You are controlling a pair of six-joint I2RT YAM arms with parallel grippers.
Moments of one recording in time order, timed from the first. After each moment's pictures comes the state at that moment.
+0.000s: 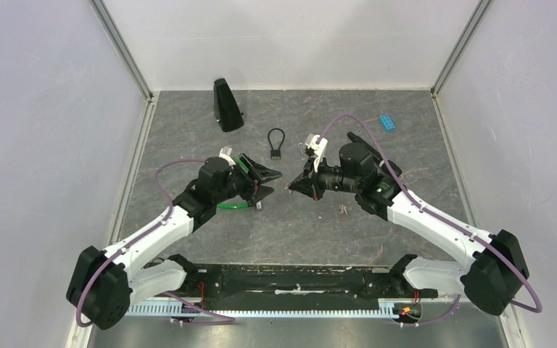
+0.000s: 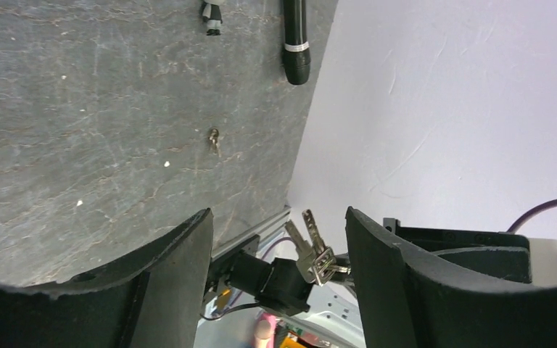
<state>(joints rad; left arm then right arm) -0.56 1.06 0.60 0.03 0.27 -1.38 0.70 1.18 0.84 0.00 -0.50 0.06</state>
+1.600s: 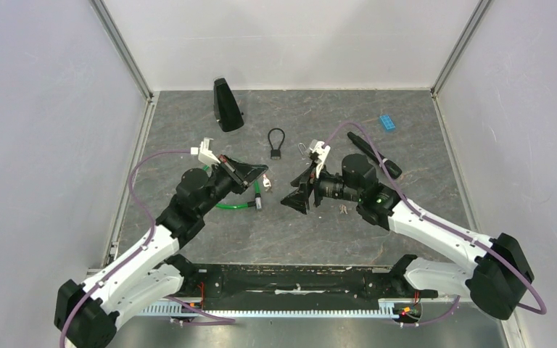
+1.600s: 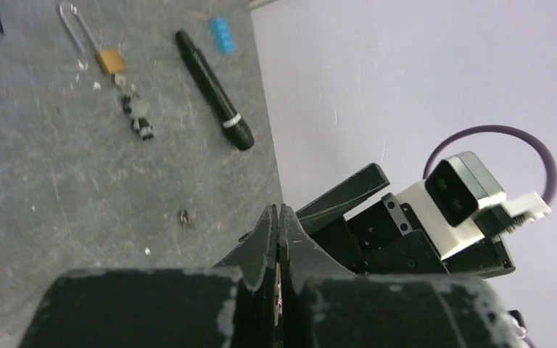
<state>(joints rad) -0.60 0.86 0.56 0.18 0.10 -1.18 0.75 1.15 0.74 0.12 -0.49 0.19</state>
